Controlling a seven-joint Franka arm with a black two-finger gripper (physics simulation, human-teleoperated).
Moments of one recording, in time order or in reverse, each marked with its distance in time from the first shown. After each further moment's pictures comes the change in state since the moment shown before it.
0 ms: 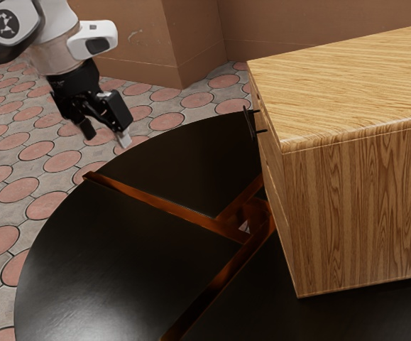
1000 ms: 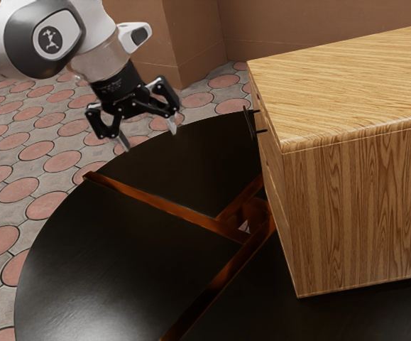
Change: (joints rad) arm 0.024 0.094 -0.044 0.010 -0.062 0.168 -0.703
